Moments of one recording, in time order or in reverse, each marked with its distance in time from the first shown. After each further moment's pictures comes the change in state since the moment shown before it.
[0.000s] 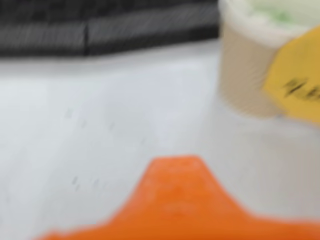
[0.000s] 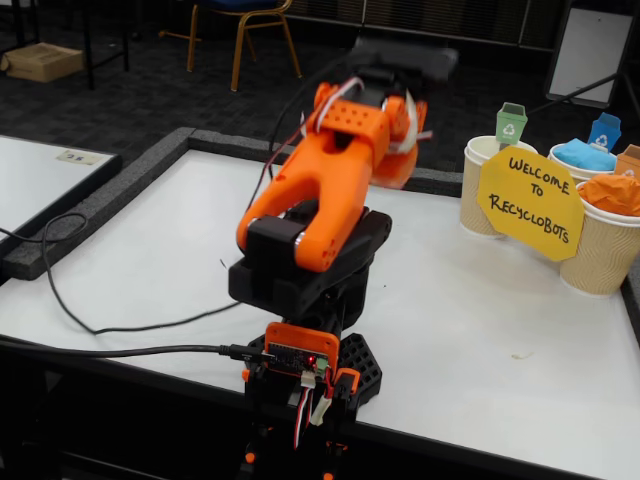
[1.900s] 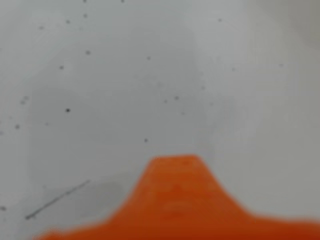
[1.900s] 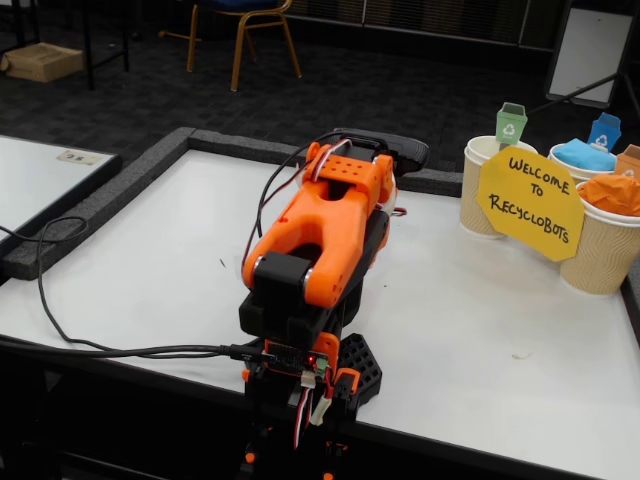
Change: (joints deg) arm -3.6 11.1 16.3 12.8 0.1
